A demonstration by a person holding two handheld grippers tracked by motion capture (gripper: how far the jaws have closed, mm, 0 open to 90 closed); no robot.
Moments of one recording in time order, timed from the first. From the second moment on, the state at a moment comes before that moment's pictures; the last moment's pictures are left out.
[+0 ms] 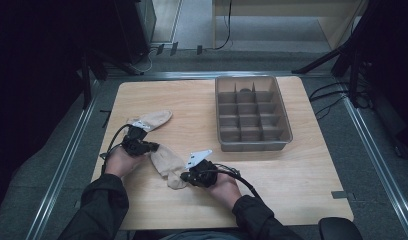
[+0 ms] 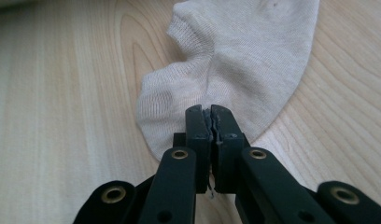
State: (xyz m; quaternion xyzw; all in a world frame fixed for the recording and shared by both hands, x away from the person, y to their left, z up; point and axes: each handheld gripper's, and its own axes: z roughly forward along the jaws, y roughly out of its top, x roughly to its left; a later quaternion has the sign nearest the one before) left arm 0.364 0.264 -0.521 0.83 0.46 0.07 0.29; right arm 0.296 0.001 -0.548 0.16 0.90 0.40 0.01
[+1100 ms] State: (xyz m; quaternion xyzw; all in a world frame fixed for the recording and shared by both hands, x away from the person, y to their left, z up) left arm 0.369 0.176 -0.476 0.87 0.34 0.01 0.35; right arm 0.278 -0.002 -0.516 0.17 0.87 0.46 -0.03
